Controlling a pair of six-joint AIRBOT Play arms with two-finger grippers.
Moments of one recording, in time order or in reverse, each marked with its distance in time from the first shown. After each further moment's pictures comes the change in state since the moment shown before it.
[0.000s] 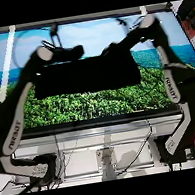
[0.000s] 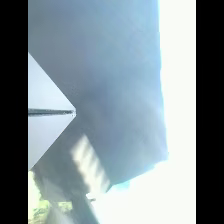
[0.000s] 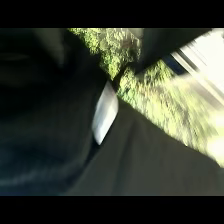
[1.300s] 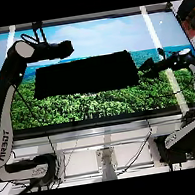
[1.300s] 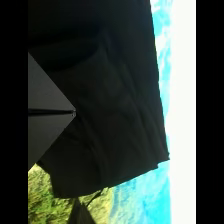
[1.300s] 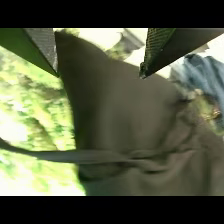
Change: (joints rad) left arm 0.023 0.092 0.000 0.044 -0.116 0.014; right arm -0.568 0.070 -0.677 0.275 -0.105 -0.163
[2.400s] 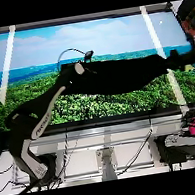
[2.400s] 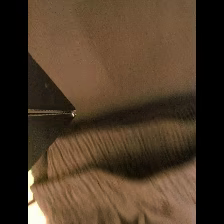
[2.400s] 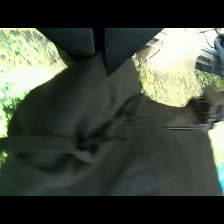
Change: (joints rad) left arm -0.309 -0.391 -0.002 -0.023 0.064 -0.031; right arm -0.221 0.441 -0.023 -0.116 0.146 0.013
